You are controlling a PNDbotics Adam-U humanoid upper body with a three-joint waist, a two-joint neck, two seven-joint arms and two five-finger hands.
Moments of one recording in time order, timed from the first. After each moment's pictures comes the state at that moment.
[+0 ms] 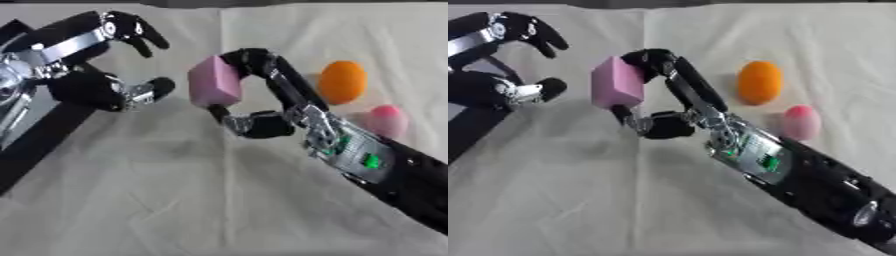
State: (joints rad) left arm -1.08 0.30 -0.57 -1.48 -0.25 0.05 -0.47; right arm -0.32 -0.76 0.43 -1.99 0.09 -0.02 -0.34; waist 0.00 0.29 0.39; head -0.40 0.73
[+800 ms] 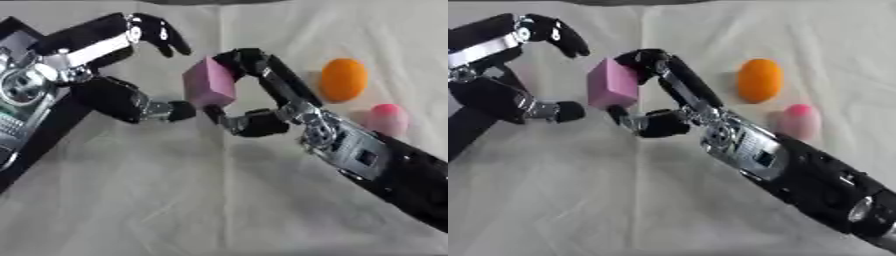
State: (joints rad) left arm -1.10 0.23 -0.59 -1.47 -0.34 -0.02 -0.47; right arm -0.34 -0.76 0.43 -1.99 0.09 0.05 -0.29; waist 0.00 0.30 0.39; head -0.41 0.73
